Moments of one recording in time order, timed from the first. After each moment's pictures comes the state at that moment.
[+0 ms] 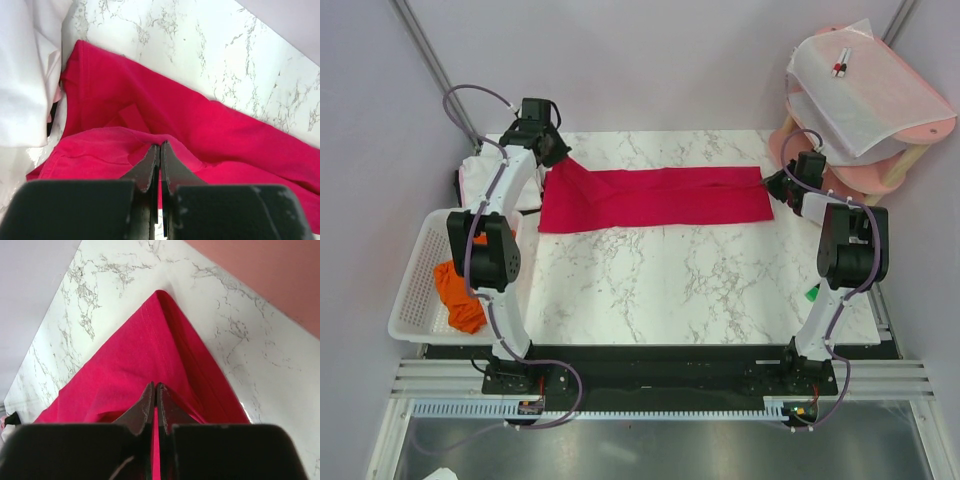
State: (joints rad) left arm -0.11 1.97 1.84 -0.62 -0.11 -0.60; right arm -0.13 1.98 1.21 0.18 -0.17 0.79
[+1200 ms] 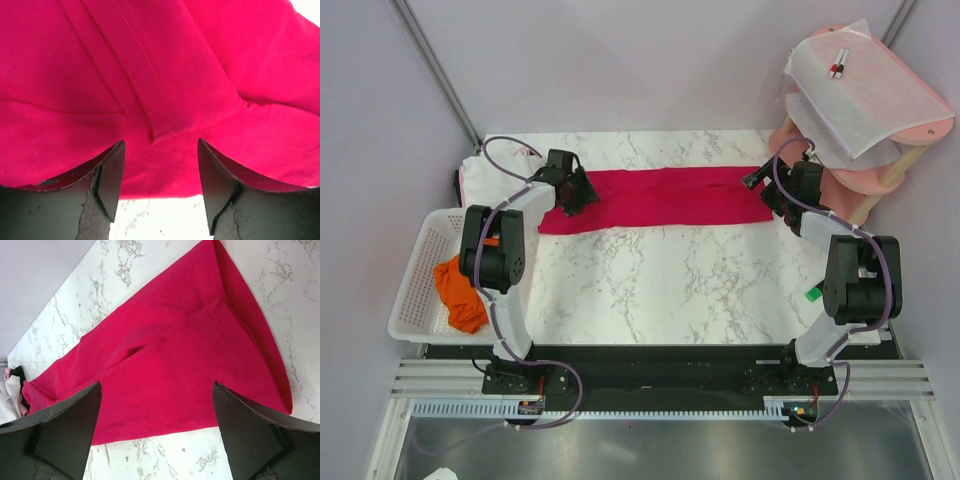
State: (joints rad) left arm -0.18 1.97 1.37 -0.31 0.06 -0.64; right arm -0.06 1.69 0.97 0.22 -0.19 0.71
